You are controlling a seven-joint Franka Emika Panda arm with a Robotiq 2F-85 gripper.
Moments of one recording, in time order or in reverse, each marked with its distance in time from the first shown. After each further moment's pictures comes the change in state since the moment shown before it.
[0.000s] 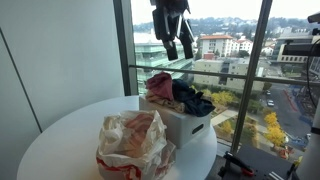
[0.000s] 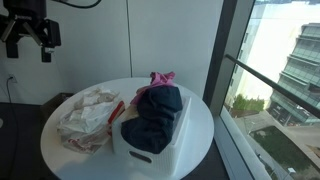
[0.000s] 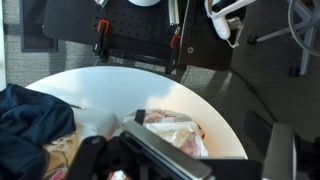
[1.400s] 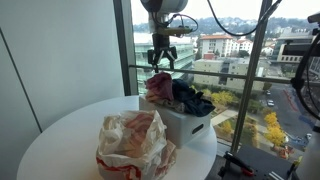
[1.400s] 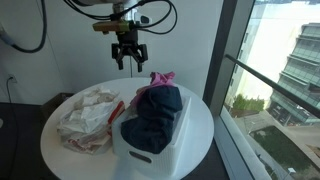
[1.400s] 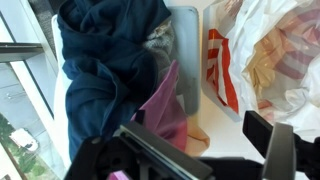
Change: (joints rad) arm -0.175 0.493 -0.148 0.274 -0.204 0.417 0.071
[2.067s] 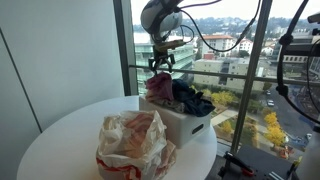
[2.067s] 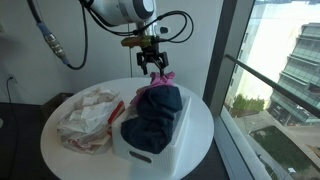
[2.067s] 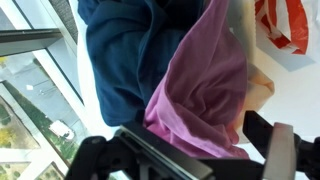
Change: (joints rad) arm -0.026 0.219 -0.060 0.158 -0.079 0.161 0.099
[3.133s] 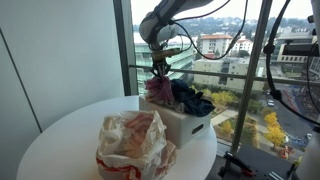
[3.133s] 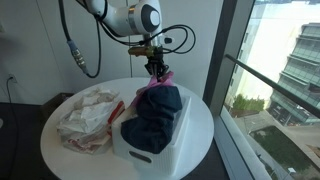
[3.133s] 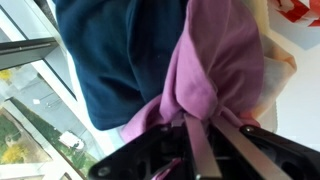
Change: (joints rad) arm 0.002 0.119 -0.024 0.077 0.029 0.037 0.080
